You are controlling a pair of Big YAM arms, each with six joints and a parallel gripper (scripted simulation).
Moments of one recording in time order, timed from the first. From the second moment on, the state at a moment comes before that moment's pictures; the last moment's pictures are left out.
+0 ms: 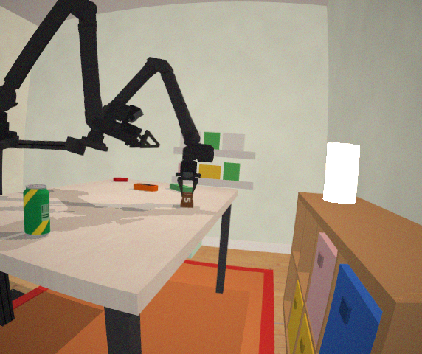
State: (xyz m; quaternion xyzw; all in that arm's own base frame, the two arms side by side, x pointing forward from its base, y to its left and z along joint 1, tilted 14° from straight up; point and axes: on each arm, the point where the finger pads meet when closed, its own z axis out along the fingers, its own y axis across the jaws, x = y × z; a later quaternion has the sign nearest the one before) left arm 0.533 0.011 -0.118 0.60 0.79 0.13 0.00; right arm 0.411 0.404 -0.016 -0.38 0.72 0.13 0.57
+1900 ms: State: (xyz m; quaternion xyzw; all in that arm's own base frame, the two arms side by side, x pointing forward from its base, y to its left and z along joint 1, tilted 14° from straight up) left arm 0.576 -0.115 -0.049 0.59 0.80 0.14 0.04; right arm 0.401 0.352 -0.021 -0.10 0.84 -0.08 0.53
